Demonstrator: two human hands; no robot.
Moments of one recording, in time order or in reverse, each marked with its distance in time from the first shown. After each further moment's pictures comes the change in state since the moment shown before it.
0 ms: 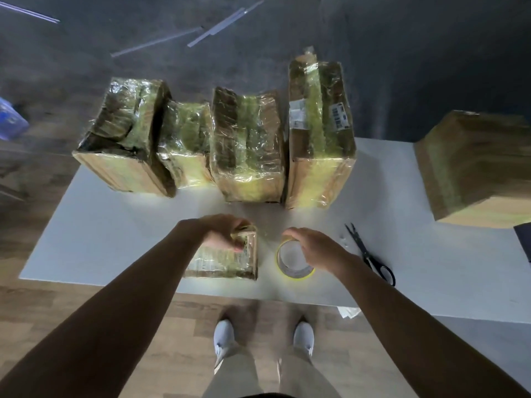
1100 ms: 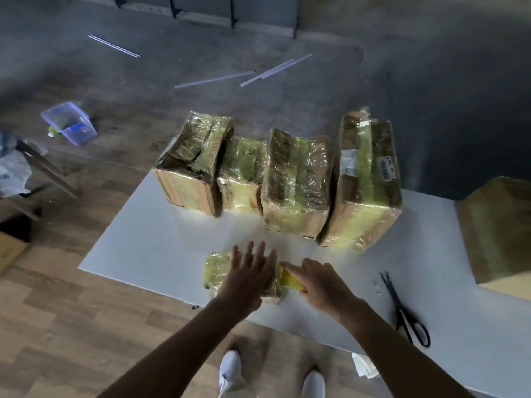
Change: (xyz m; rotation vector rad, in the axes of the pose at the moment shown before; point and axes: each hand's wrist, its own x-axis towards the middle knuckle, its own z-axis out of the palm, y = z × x) left_hand -0.058 0.004 0.078 0.544 0.569 -0.110; right_hand 0.001 -0.068 0.006 -0.431 0.190 -0.378
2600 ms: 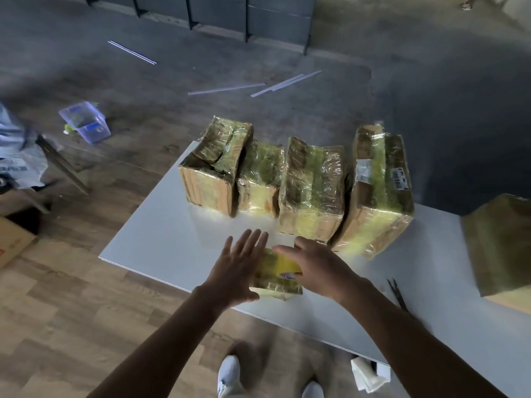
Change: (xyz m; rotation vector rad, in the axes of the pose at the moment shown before) left_hand -0.033 -0.050 -0.023 -0.239 0.163 -0.020; right_hand 0.033 -0.056 -0.073 0.028 0.065 -0.101
